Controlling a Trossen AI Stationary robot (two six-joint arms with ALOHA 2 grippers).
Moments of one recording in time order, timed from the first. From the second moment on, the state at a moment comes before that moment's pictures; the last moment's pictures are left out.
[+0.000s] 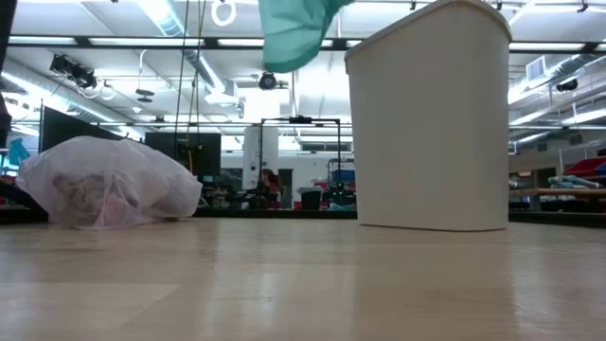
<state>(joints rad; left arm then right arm) 0.18 1.63 1.95 -0.11 -0.10 -0.14 -0.02 1.44 2.21 -0.67 1.57 -0.74</state>
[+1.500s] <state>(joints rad) 0.30 1.85 2.12 -0.23 0.17 -0.24 -0.18 1.40 2.21 -0.38 1.48 -1.06</state>
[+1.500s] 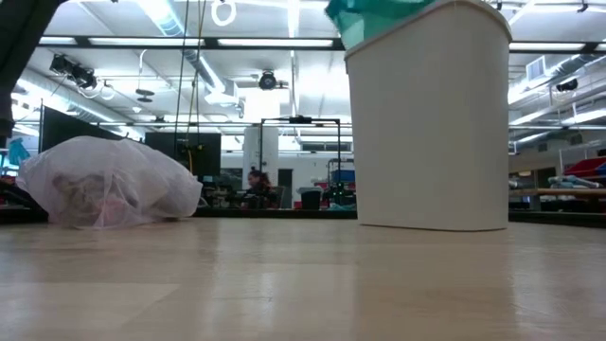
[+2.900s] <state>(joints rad) 0.41 1.85 2.12 -0.28 0.18 -0.29 0.54 1.54 2.31 -1.03 1.52 -0.82</state>
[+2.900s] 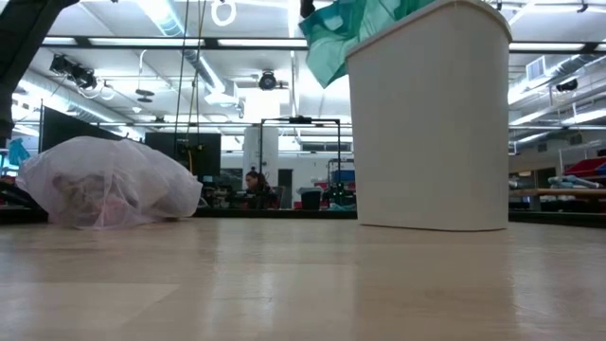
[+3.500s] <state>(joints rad) 0.42 1.85 2.12 -0.28 0.20 -0.29 0.57 1.63 2.31 -1.57 1.46 0.10</state>
